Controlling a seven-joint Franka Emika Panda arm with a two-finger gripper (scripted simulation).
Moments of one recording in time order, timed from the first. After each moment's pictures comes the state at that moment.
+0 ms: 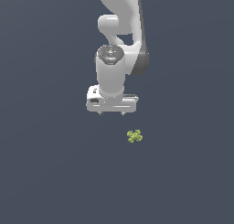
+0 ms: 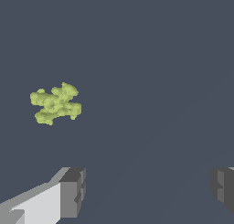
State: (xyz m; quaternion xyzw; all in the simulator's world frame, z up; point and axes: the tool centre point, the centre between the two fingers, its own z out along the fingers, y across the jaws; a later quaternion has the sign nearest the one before) arm -0.009 -0.024 0.166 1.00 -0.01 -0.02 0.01
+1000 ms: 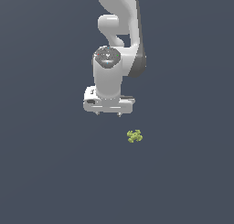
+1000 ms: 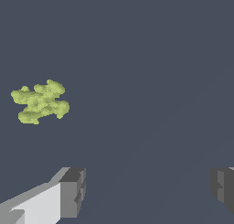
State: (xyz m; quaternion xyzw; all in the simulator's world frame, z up) arm -0.011 -0.038 0.161 1.00 -0.01 -0.03 0.03
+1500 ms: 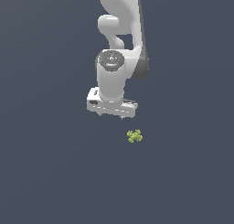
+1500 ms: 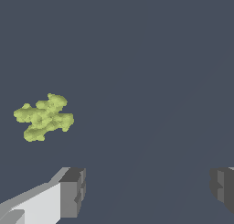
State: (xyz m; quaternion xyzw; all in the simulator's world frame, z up) arm -0.004 -0.027 0.155 1.00 -0.08 -0.02 0.02
